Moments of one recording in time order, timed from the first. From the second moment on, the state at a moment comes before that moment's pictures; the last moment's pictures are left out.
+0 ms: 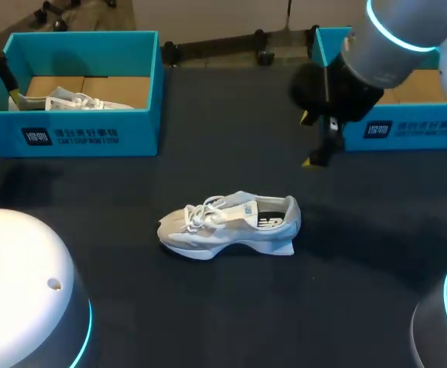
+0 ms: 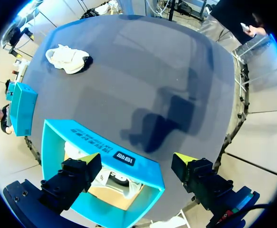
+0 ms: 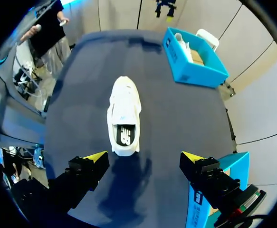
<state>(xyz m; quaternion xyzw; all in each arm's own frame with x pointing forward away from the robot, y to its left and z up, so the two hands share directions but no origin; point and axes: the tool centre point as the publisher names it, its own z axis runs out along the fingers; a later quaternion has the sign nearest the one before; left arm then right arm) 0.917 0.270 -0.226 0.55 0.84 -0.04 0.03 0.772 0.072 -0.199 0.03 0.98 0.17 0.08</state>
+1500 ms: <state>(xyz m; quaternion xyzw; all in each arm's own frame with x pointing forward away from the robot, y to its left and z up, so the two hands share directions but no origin) 0.917 0.270 -0.226 0.55 0.84 -0.04 0.03 0.730 0.027 -0.289 0.03 0.93 0.36 0.07</state>
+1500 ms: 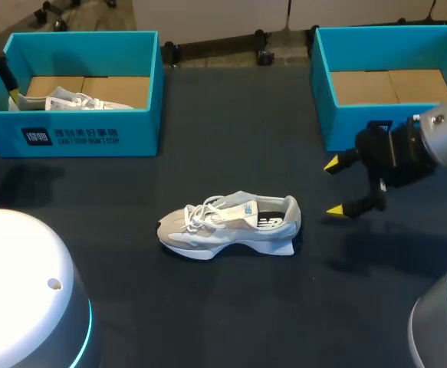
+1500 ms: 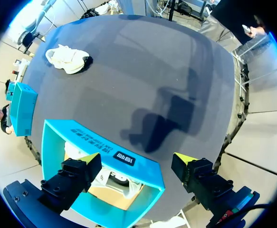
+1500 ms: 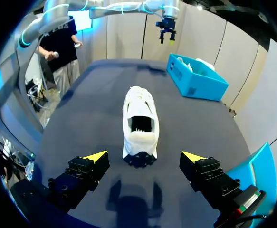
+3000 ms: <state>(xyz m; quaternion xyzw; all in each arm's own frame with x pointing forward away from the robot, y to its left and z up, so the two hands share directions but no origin) 0.917 0.270 -0.226 0.55 0.84 -0.04 0.03 0.732 0.009 -0.384 0.03 0.88 0.47 0.06</state>
